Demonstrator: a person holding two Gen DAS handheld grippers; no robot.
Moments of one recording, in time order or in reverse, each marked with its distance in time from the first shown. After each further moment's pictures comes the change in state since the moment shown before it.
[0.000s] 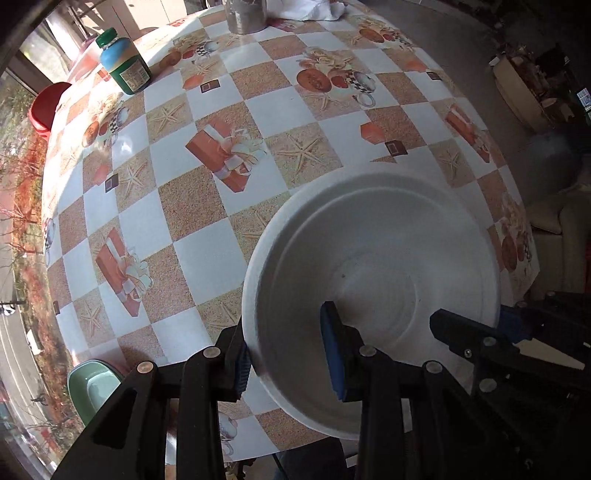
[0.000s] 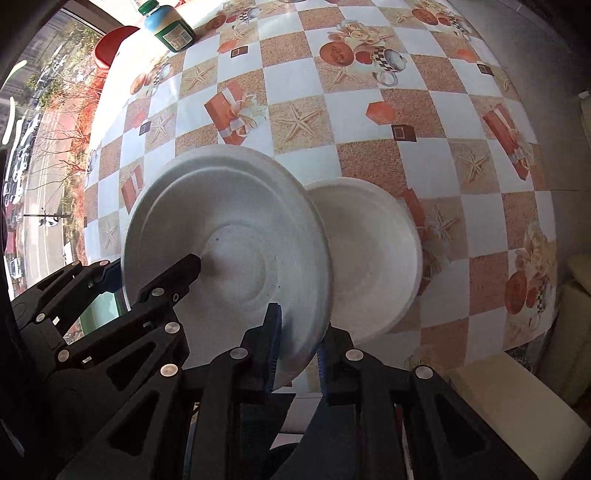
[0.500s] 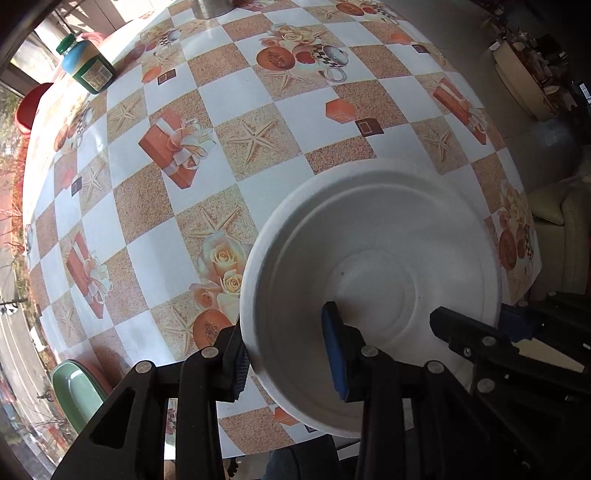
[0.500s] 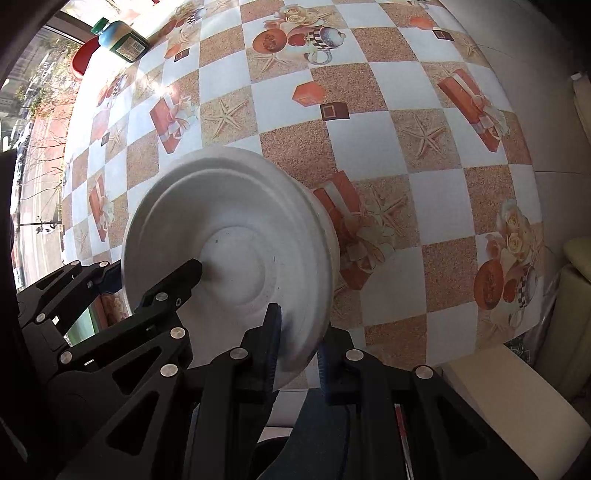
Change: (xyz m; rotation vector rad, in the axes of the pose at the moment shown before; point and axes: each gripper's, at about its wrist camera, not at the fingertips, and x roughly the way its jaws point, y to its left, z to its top) left arm 0.027 -0.038 0.014 0.008 0.072 0.003; right arm 0.008 -0.064 0.002 0.041 0.038 0.003
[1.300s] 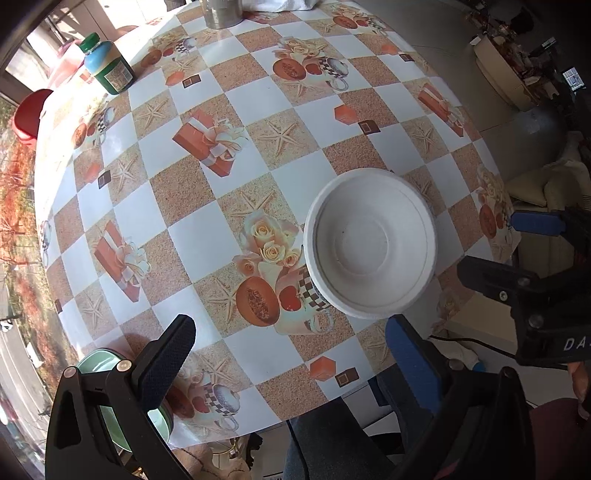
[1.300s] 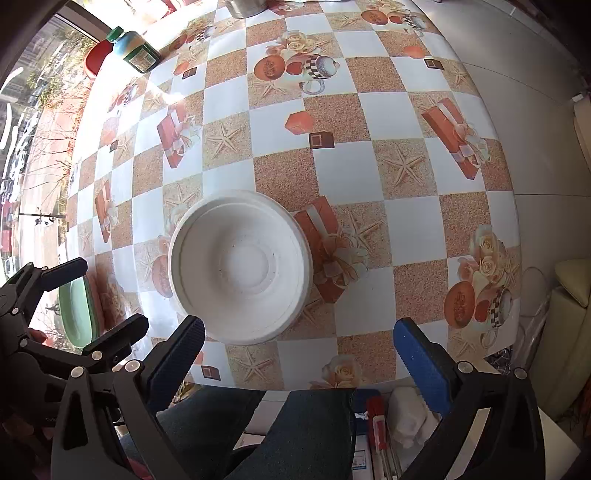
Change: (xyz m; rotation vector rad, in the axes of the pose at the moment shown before) left arm -0.049 0.041 -0.032 0.059 -0.011 -0.029; right arm -0.037 -0.007 -0.004 -0.075 -0.070 -0.030
